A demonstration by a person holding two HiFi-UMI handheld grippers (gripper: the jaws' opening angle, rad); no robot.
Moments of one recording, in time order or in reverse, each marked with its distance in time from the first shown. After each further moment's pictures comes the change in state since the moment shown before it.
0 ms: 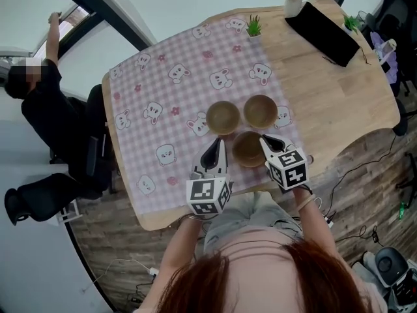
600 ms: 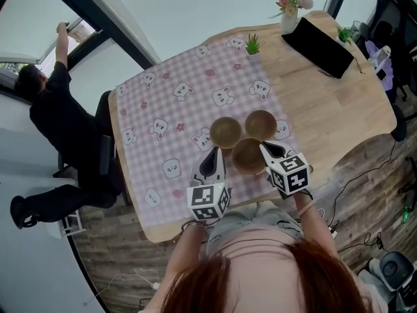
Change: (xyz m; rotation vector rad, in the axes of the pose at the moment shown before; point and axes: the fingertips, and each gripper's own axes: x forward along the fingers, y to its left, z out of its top) left arm -0.015 0.012 0.024 0.014 -0.031 0.039; right arm -0.020 0.013 0.036 0.008 -0.069 0.011
